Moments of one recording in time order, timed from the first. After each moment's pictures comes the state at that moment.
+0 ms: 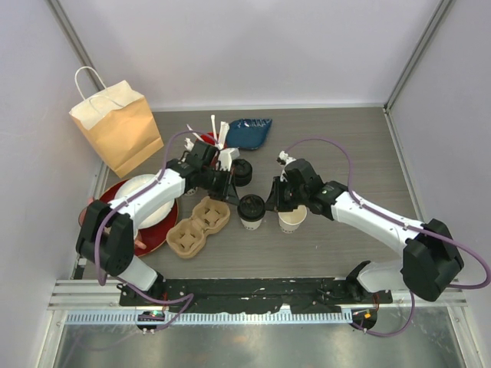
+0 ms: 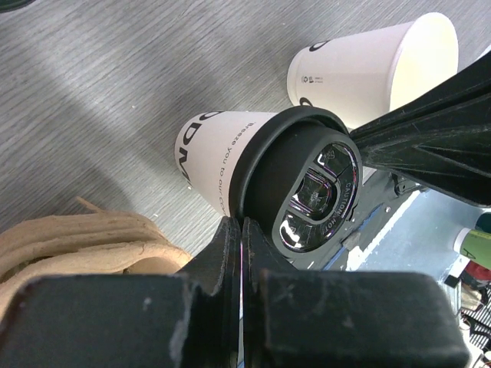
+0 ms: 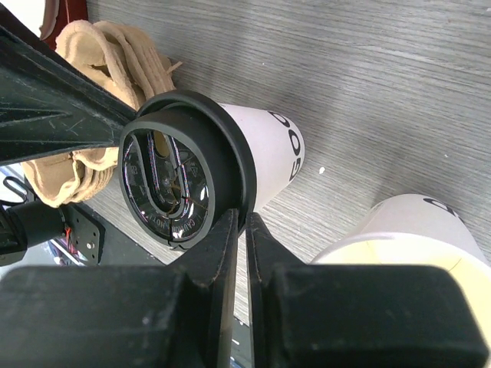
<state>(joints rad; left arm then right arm) -0.53 1.54 1.10 -0.54 0.53 -0.29 0.69 1.33 0.88 -0.33 -0.18 0.61</state>
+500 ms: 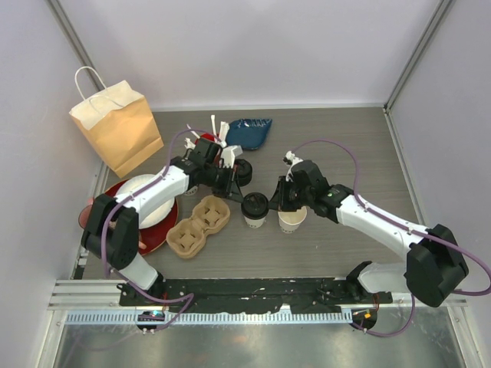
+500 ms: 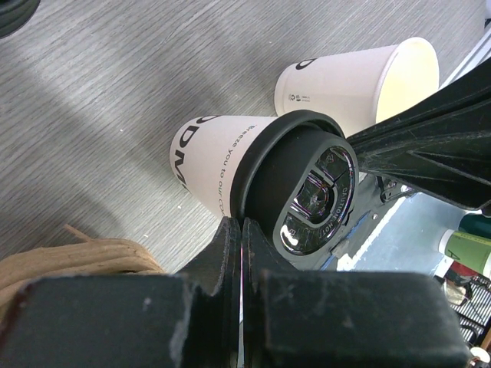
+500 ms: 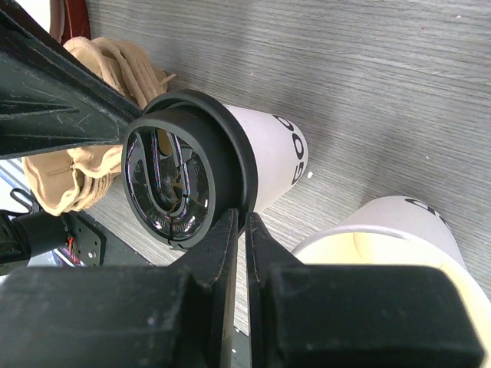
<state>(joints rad) -0.53 1.62 1.12 -0.49 0.57 -0.32 0.65 1.30 0.82 -0.28 -0.18 0.62</state>
